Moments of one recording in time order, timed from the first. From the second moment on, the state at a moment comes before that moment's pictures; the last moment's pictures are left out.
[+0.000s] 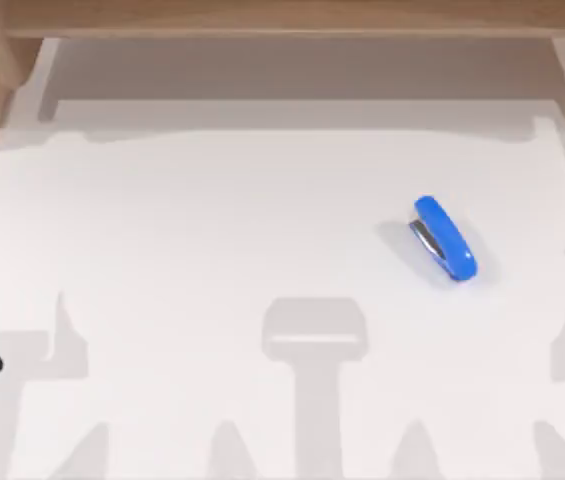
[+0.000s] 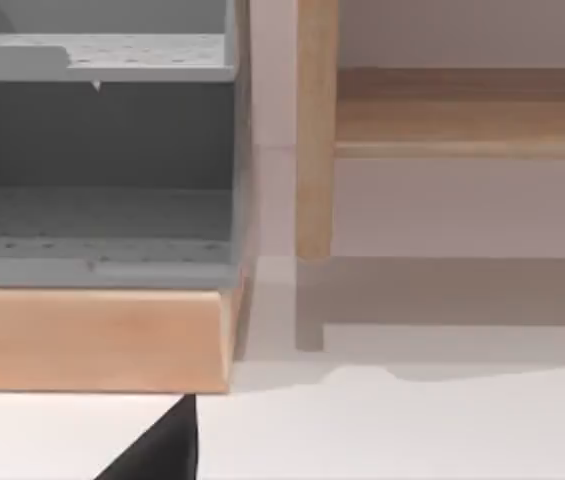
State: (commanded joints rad) left arm 0.00 0.00 0.00 0.00 0.00 0.00; right arm 0.00 0.00 0.00 0.00 0.00 0.00
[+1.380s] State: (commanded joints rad) left arm 0.00 0.00 0.00 0.00 0.00 0.00; right arm 0.21 1.64 1.34 -0.88 0.01 -0.06
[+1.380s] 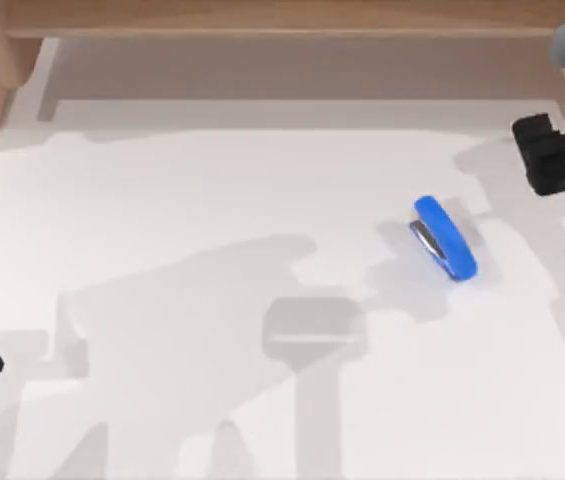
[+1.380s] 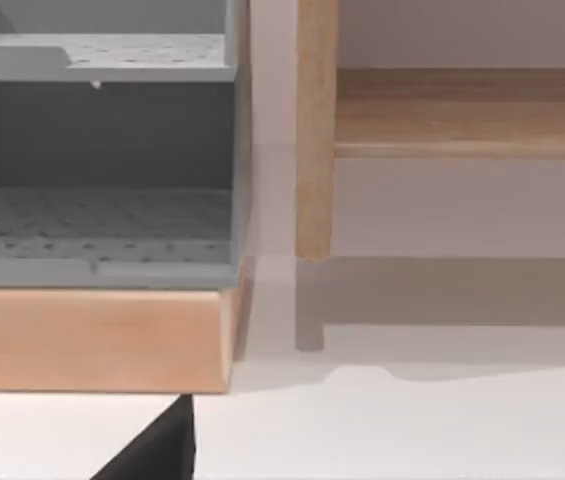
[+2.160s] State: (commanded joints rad) left arm 0.00 0.00 0.00 0.00 0.00 0.00; right arm 0.38 2.25 1.82 -1.13 0.00 -0.10
